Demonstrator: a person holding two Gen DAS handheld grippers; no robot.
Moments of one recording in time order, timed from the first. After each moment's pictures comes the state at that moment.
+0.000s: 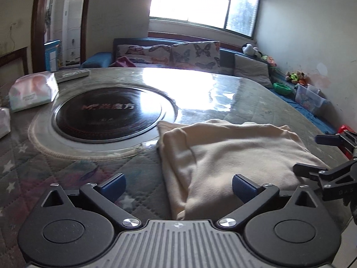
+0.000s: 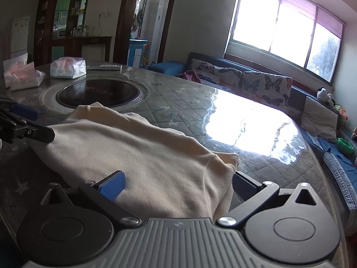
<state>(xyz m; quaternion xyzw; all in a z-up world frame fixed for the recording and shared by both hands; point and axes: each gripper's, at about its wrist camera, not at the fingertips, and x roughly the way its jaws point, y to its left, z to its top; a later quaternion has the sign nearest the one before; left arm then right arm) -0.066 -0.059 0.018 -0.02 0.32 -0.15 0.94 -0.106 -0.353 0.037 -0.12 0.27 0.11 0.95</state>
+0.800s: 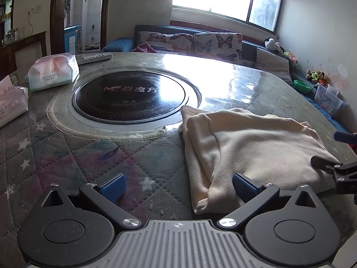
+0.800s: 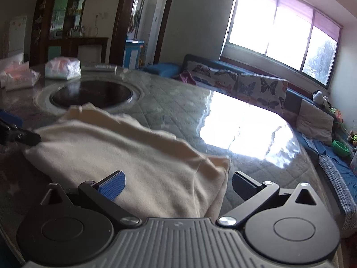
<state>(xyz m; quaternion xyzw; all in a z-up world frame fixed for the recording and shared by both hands) -0.071 -0.054 0.013 -0.03 0.35 -0.10 0.93 -0.101 -0.356 0.036 -0.13 0.27 0.10 0.95</state>
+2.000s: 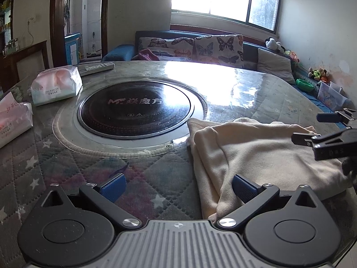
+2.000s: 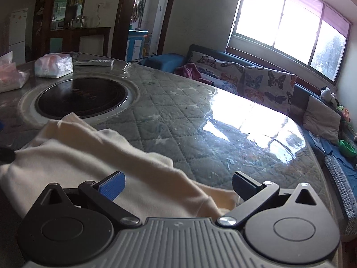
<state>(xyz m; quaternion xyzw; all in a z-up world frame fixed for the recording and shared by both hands) -0.061 -0.049 0.023 -0.01 0.34 -0.10 0.93 -0.025 -0.343 0.042 -0.14 0.30 0.11 0.94</state>
